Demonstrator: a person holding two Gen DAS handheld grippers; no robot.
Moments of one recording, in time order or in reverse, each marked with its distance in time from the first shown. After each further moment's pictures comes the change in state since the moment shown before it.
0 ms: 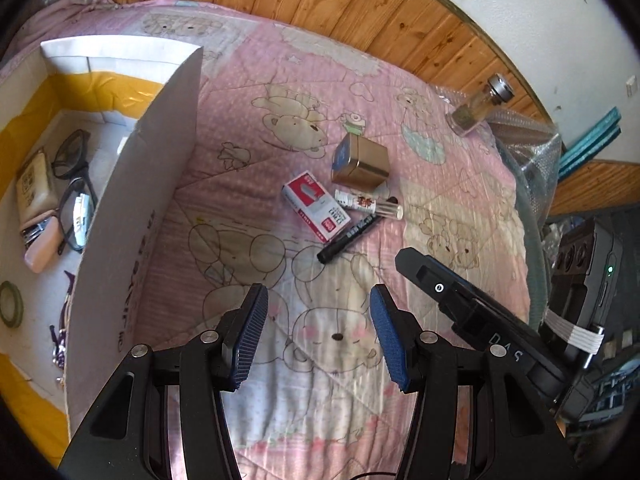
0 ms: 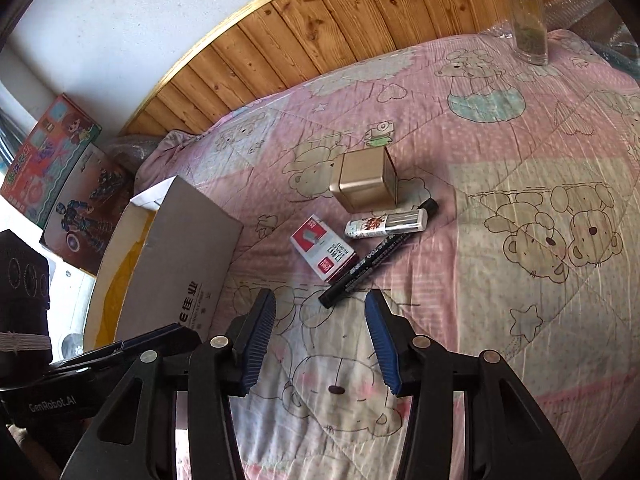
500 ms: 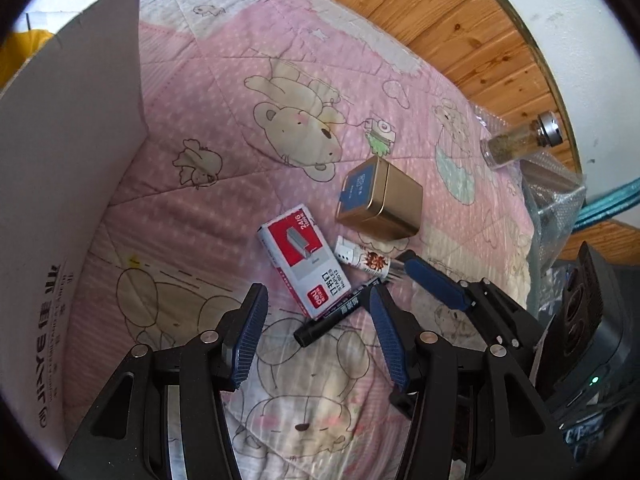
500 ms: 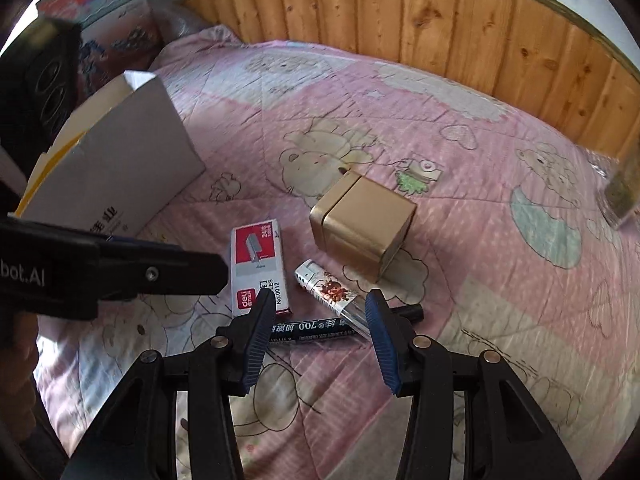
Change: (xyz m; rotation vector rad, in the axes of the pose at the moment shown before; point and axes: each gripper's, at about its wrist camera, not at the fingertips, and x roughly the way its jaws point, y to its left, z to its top) left arm 0.087 0.003 0.052 -0.184 0.065 -0.032; right arm 0.077 0.004 0.040 -0.632 0.146 -0.082
